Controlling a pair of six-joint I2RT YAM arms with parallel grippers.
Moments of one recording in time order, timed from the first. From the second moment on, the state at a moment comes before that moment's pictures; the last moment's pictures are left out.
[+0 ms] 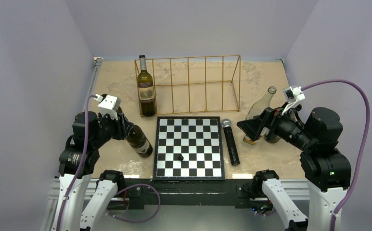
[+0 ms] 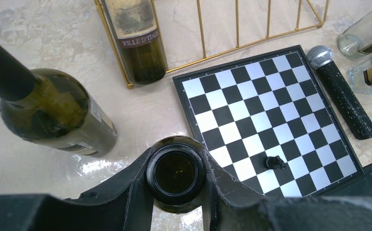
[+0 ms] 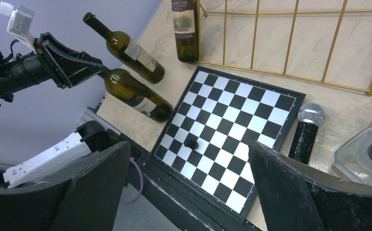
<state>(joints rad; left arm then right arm) -0.12 0.57 0.94 -0.82 0.27 -0.08 0.08 0.70 1.42 -1.04 -0.59 0.35</state>
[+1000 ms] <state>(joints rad) -0.14 1.12 1.53 -0.64 0.44 -0.23 0.08 0.65 1.40 -1.03 -0.59 0.39</state>
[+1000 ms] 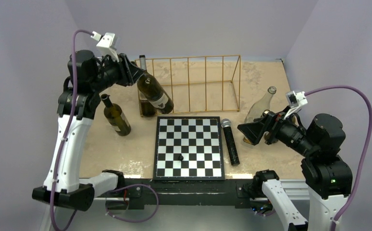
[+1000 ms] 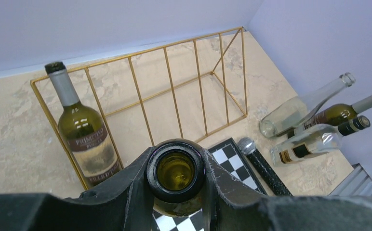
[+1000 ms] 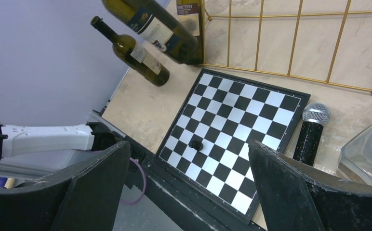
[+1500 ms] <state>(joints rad) -0.21 1.53 1.81 -0.71 0.35 -0.18 0.08 0.64 1.36 -1.02 -0.59 0.40</state>
